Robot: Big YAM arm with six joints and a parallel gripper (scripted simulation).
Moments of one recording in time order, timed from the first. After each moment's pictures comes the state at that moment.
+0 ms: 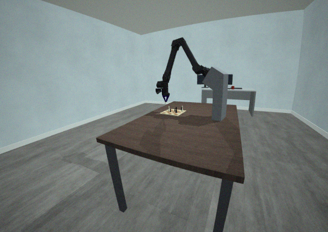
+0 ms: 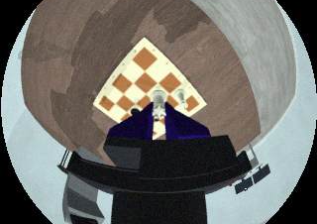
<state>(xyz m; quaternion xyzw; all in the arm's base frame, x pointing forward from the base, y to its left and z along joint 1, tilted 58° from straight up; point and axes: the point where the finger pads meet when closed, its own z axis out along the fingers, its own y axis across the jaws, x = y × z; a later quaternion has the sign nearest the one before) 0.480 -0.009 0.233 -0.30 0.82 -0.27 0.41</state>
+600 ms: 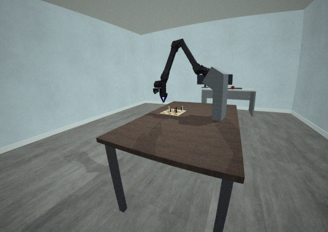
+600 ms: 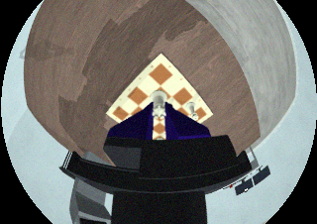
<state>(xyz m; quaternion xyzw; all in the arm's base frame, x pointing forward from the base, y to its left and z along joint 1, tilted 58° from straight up) 0.485 0.038 0.232 -0.30 0.82 -0.26 0.41</state>
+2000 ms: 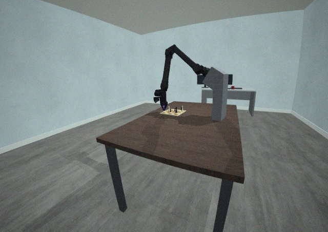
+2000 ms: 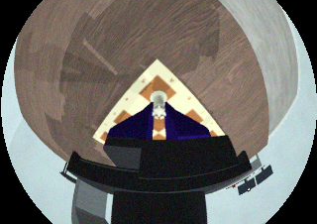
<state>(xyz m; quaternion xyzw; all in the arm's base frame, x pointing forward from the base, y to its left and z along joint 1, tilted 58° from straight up) 0.561 0.014 0.184 -0.29 0.82 -0.26 0.41</state>
